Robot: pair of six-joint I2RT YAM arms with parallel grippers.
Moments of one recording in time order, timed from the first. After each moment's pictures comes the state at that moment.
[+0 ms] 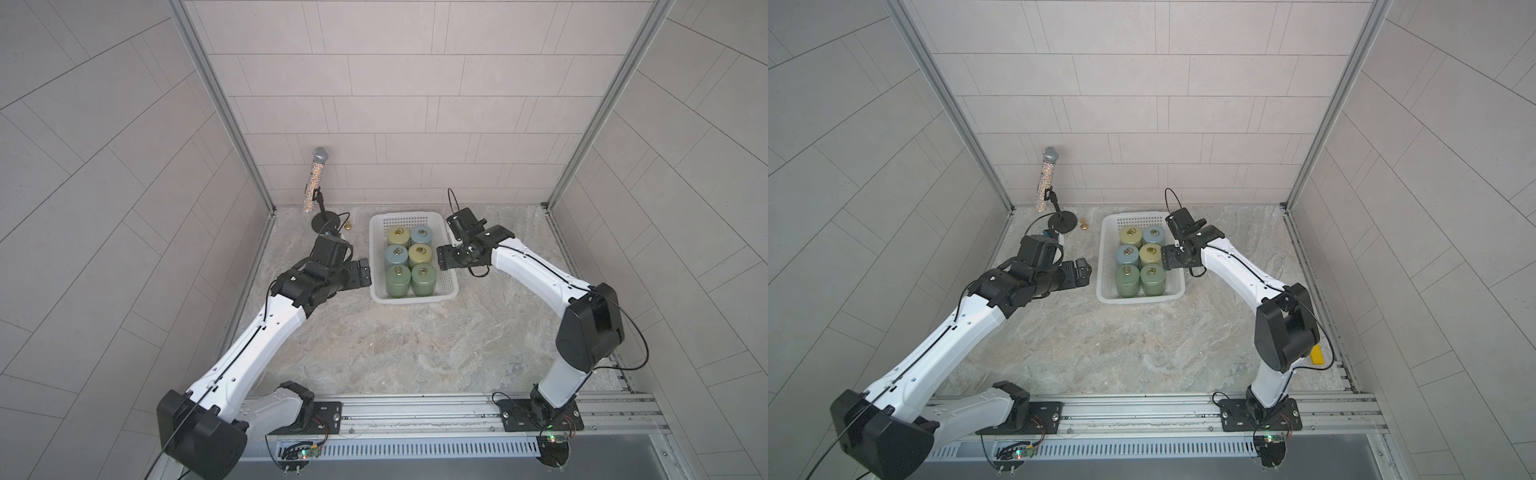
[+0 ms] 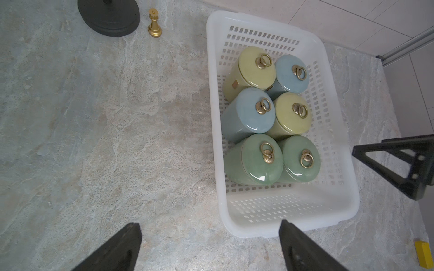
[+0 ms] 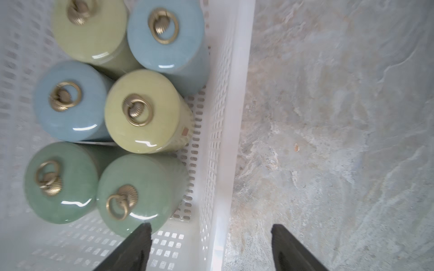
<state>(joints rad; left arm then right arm) -0.42 1.14 1.08 -0.76 -0.06 -0.50 0.47 1.69 1.50 -0.84 0.10 0.32</state>
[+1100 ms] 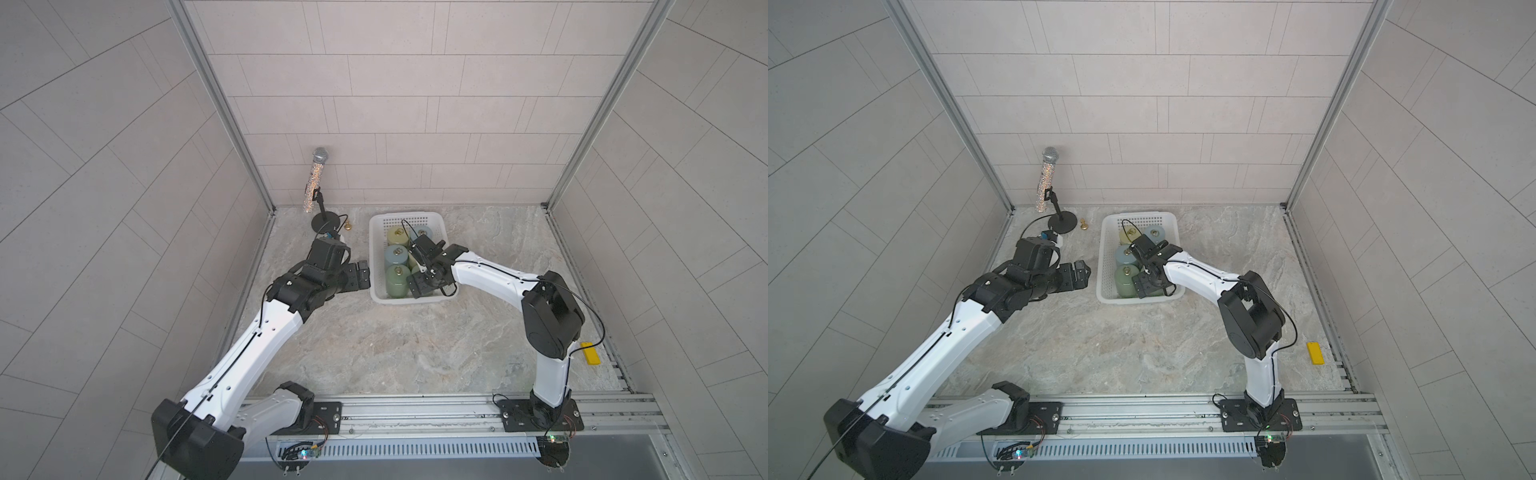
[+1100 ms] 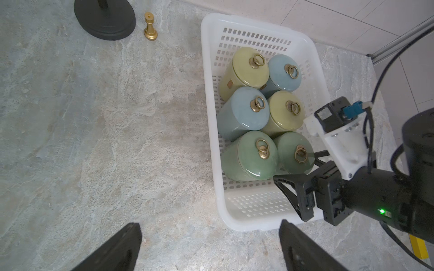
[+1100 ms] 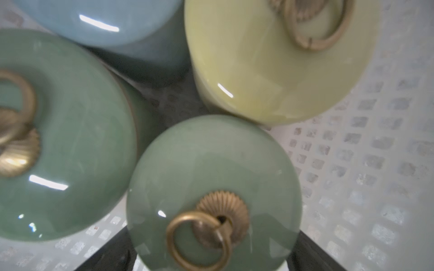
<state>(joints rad) -0.42 1.10 1.07 -0.77 -0.05 -0.48 0.67 1.92 1.48 -0.76 0.17 0.27</state>
